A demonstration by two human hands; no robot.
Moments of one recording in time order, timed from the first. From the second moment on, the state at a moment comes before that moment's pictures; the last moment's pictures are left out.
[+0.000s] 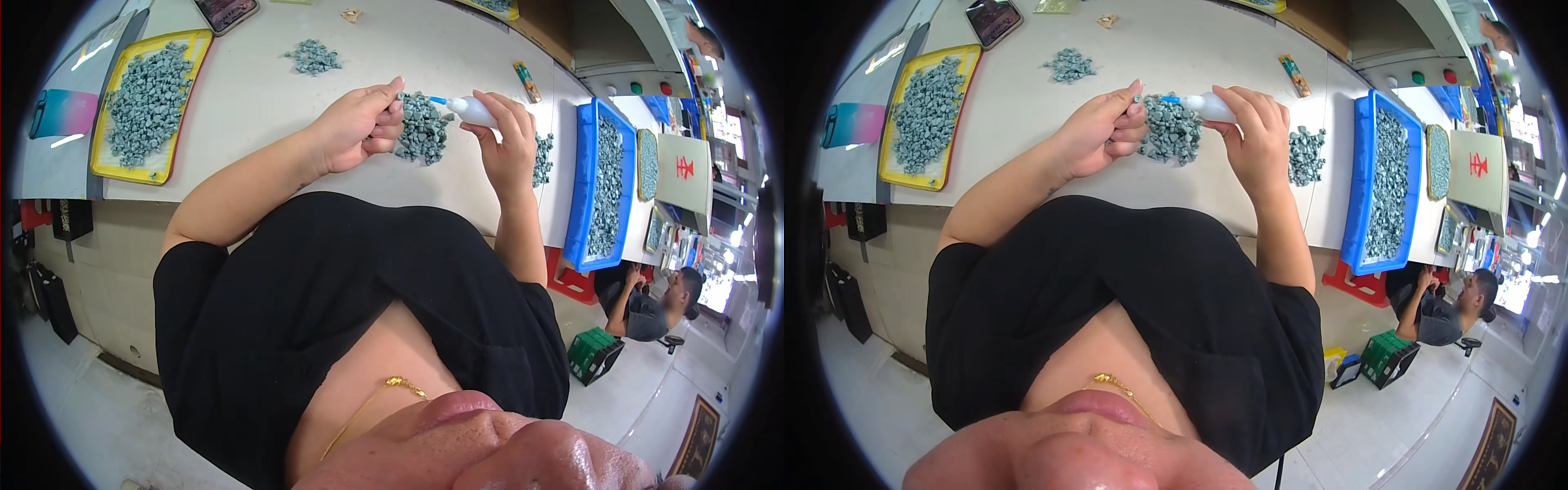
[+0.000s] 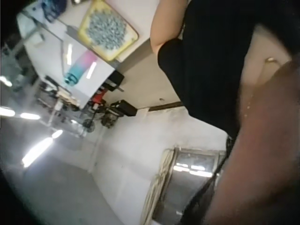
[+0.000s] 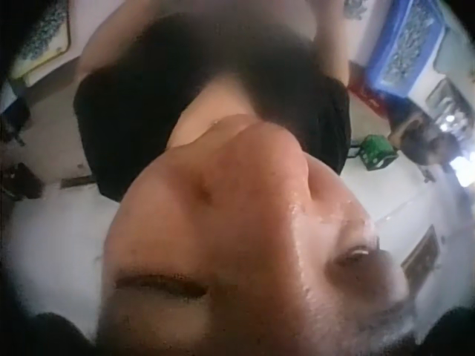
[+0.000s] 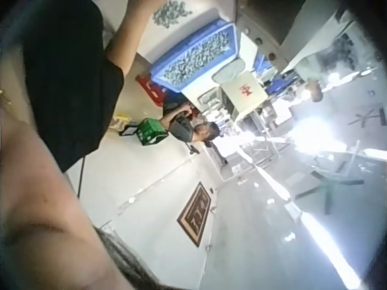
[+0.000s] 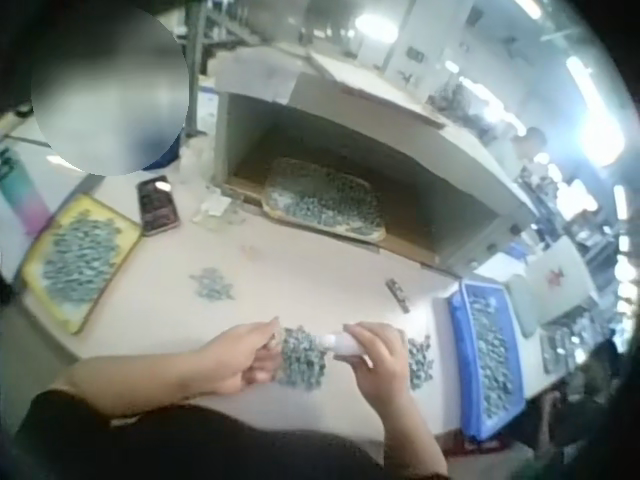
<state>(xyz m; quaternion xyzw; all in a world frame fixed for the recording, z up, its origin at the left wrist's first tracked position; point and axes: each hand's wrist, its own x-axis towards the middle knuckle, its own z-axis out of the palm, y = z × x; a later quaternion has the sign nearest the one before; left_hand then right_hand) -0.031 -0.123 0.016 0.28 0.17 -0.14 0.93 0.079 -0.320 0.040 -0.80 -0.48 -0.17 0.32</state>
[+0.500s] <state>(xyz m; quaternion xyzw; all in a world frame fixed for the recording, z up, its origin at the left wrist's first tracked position) -0.033 -0.127 0.014 0.33 0.16 -0.14 0.92 0.077 -0.322 0.050 -0.78 -0.52 -0.30 0.18</state>
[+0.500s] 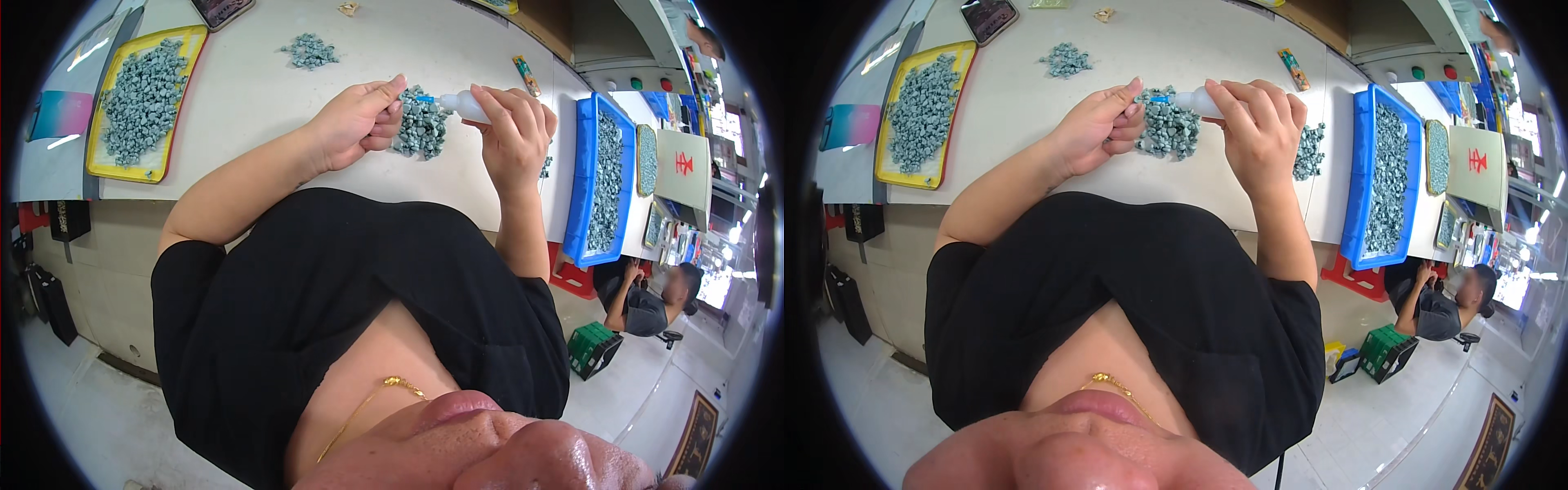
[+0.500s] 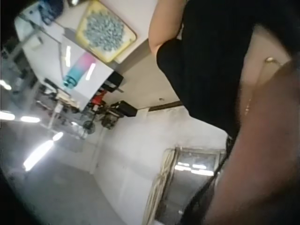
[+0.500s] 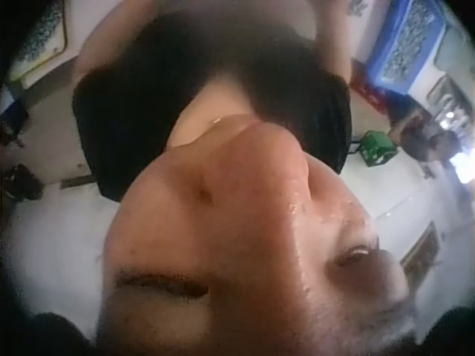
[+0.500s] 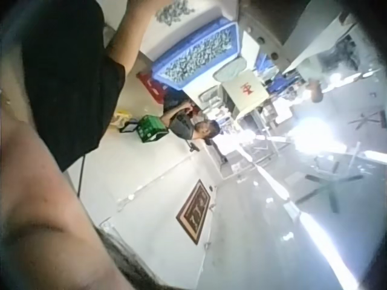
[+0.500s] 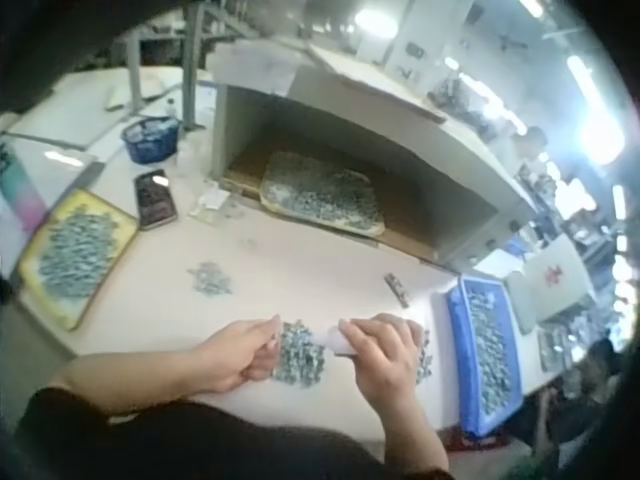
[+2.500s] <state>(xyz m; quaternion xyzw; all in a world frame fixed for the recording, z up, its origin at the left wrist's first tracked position) -0.013 -0.148 0.023 0.25 0.20 -0.23 0.92 0.118 -0.397 0.015 -0.94 -0.25 -0.01 0.25</state>
